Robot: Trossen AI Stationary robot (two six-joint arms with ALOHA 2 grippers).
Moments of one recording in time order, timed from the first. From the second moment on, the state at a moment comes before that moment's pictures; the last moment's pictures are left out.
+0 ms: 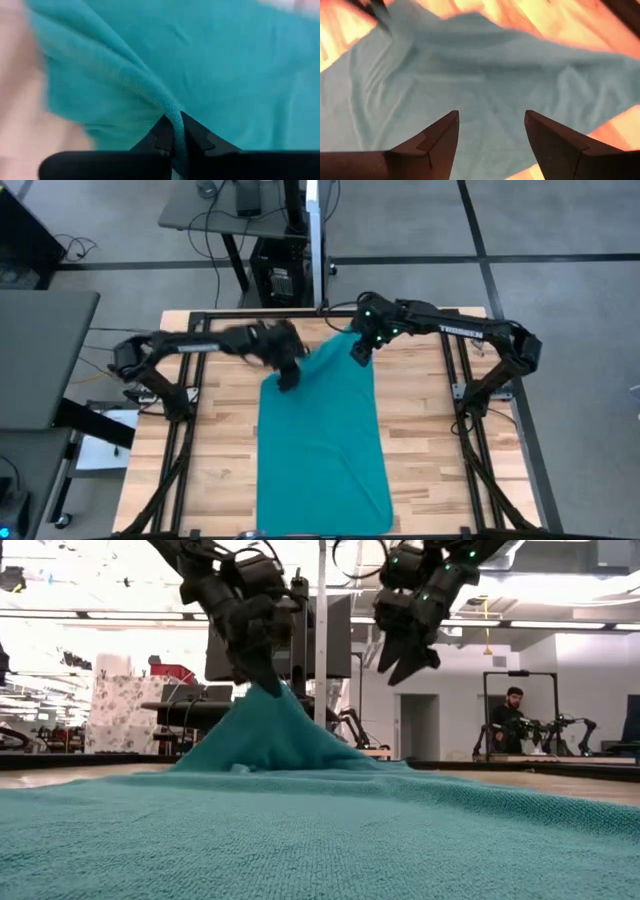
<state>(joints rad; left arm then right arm) 0.27 1.62 1.07 -0.51 0.16 0.02 -0.44 1.55 1.29 -0.71 -0.18 0.16</state>
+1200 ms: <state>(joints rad) 0.49 1.90 1.20 -0.52 0.24 -0.07 -0.43 1.54 1.29 -0.79 -0.18 0.11</state>
